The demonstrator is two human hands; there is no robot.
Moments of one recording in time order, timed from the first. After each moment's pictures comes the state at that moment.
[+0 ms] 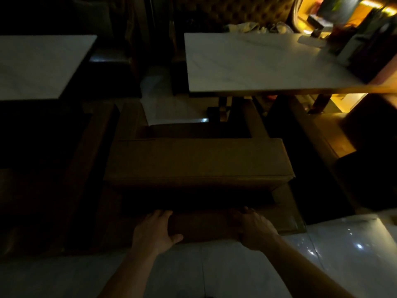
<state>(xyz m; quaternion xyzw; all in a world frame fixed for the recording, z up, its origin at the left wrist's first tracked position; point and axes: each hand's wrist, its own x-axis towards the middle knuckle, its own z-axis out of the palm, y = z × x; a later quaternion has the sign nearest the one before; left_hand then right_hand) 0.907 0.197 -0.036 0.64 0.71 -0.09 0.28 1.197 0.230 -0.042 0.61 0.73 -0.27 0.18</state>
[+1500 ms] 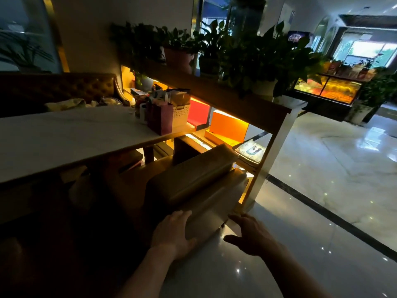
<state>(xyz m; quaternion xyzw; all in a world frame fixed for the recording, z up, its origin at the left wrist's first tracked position) 1.634 0.227 0.117 0.88 0.40 0.03 0.26 1.843 0.103 0.132 0.84 0.50 -0.19 -0.05</state>
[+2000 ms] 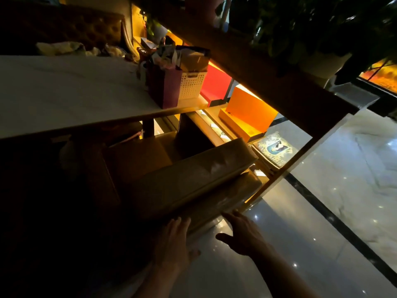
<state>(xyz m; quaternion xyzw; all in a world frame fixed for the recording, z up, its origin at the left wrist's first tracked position) 1.798 0.335 -0.002 0.82 0.49 -0.01 0.29 2.005 0.283 0.048 0.80 0.56 -0.22 0.04</state>
